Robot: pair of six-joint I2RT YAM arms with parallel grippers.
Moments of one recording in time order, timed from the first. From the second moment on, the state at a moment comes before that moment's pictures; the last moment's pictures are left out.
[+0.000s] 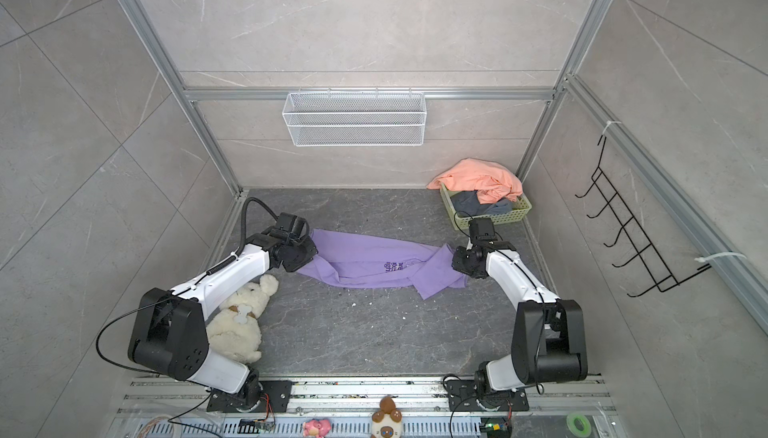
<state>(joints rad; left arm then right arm) -0.36 1.53 1.09 -0.59 -0.04 -0.85 0.03 1.48 0.97 -0.63 -0.08 0.36</state>
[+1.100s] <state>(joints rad) -0.35 1.53 1.11 -0.58 -0.04 -0.85 0.06 1.58 0.96 -0.60 -0.01 0.31</state>
